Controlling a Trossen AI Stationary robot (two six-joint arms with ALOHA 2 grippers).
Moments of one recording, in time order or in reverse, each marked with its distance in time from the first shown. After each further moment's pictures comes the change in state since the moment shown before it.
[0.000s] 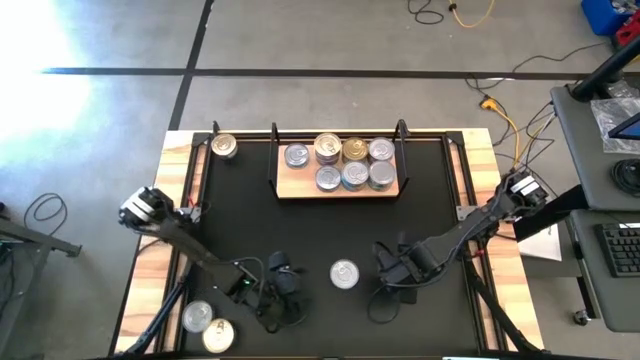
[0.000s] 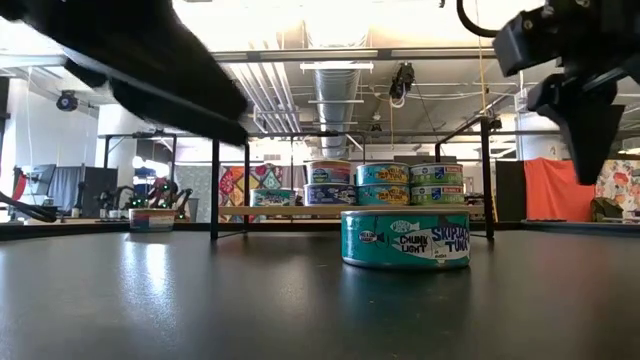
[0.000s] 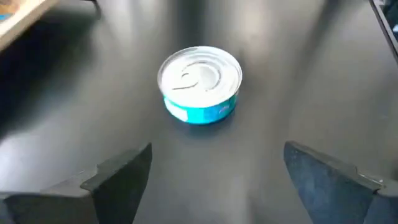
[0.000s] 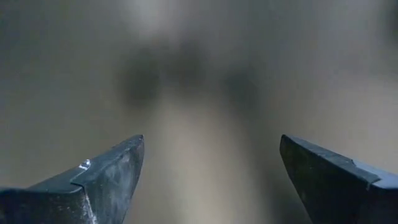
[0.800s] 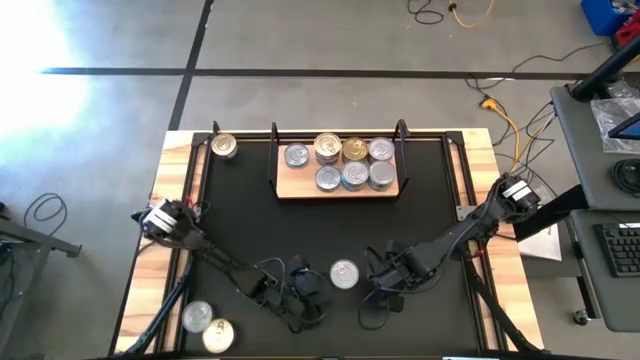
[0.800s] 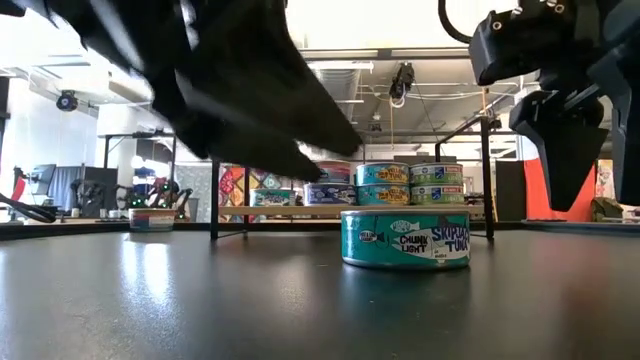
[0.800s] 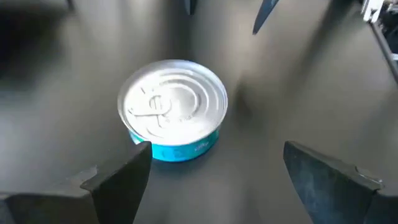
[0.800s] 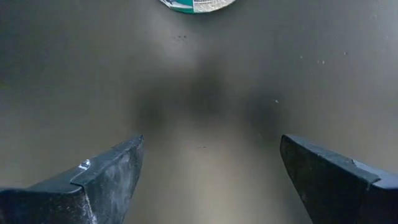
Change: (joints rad) left arm 0.072 0.183 0.104 0.188 0.058 0.014; right arm -0.001 0.072 -0.004 0.219 0.013 0.027
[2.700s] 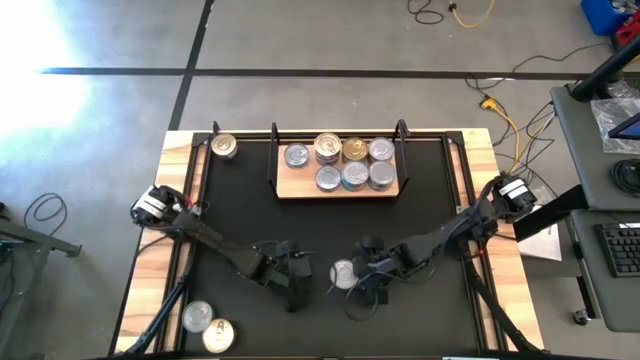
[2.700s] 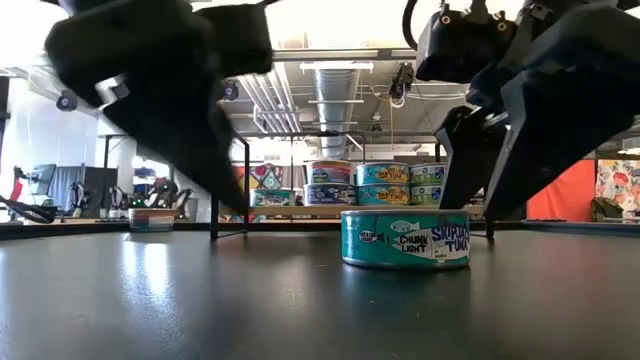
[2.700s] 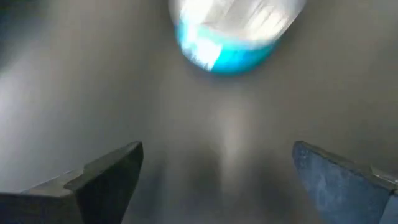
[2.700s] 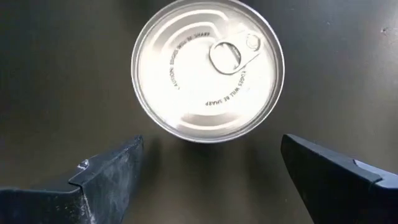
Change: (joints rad) left arm 0.103 -0.129 -0.012 -0.449 0.283 0.007; right arm -0.084 0.015 -0.116 0.427 0.108 -0.350
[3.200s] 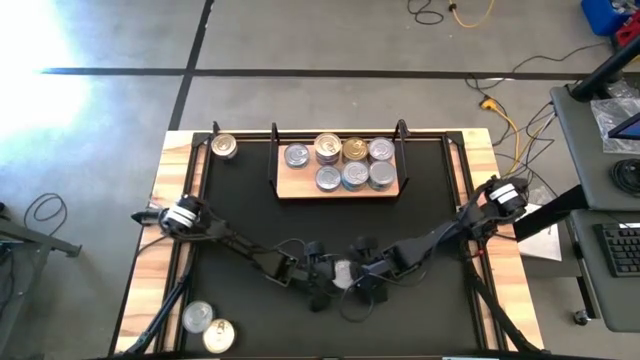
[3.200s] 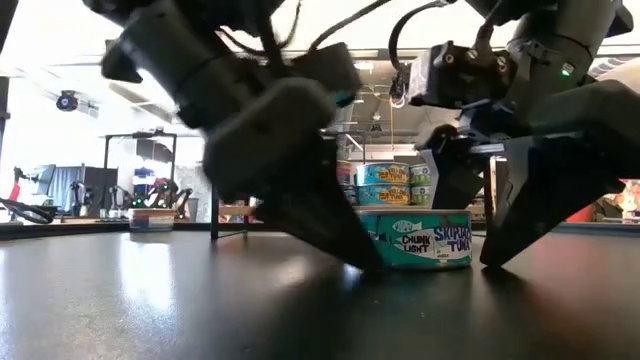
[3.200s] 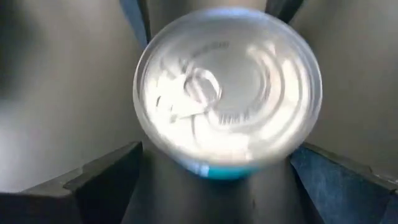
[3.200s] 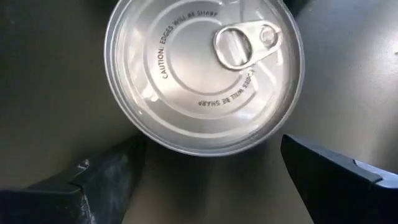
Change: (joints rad) left arm 0.095 0.251 0.085 0.344 -0.026 0.244; right arm -0.022 0.098 0.003 0.037 0.030 -0.195
